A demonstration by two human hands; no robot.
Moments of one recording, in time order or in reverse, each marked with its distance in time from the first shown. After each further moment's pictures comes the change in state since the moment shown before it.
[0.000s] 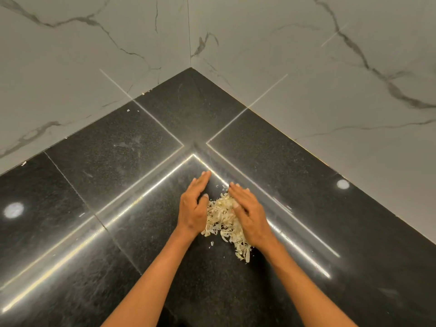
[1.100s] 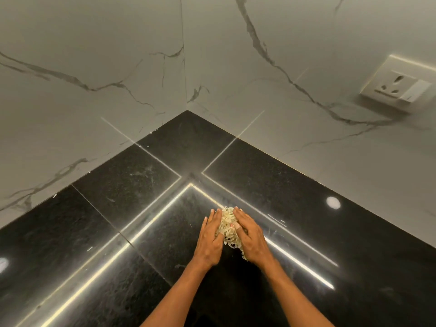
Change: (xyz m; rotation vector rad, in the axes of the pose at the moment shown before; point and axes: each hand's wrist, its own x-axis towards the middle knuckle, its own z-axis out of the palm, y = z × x) left_hand -0.064 -0.005 0.000 0.164 -0.321 0.018; right_hand -0.051 -0.025 0.017 0.039 0.126 0.115
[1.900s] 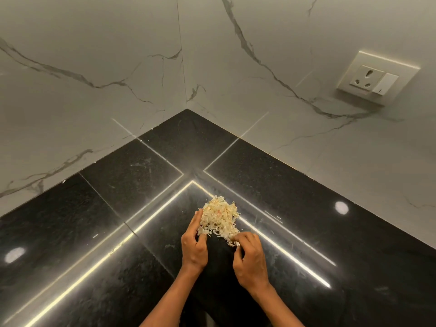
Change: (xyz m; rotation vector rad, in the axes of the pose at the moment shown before) left_hand -0.062 0.032 0.027 -0.282 0.448 -0.095; right_hand -0.101 0.002 -0.008 -0.185 0.300 -0.130
